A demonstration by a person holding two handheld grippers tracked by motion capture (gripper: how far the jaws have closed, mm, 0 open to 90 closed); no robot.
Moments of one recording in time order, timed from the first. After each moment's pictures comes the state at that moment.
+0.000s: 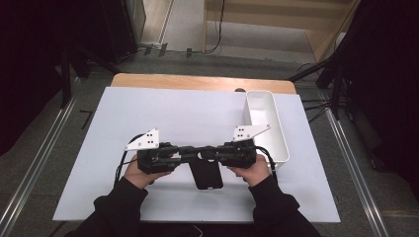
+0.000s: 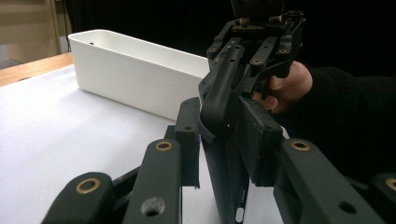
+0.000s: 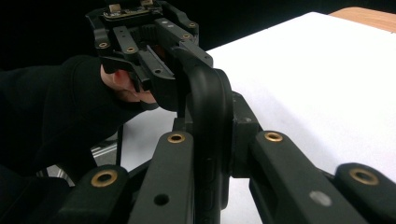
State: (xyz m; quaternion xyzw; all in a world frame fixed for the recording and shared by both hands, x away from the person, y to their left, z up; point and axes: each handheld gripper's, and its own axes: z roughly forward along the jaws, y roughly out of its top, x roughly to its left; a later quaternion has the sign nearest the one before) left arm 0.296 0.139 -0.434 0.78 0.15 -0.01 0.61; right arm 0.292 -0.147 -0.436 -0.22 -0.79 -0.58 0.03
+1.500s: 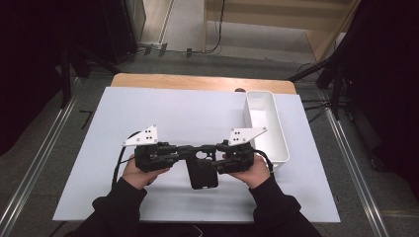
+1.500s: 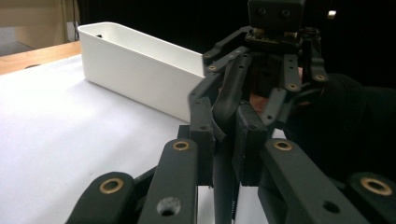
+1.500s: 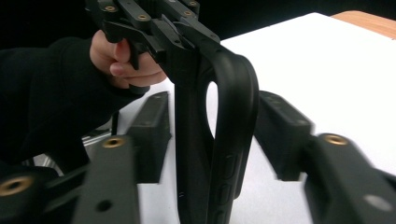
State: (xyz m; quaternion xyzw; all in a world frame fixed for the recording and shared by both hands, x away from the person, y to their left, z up) left arm 0.293 0.141 -0.420 0.78 0.18 -0.01 0.60; right arm 0.285 -0.138 -0.433 -0.20 -0.80 -0.56 0.00
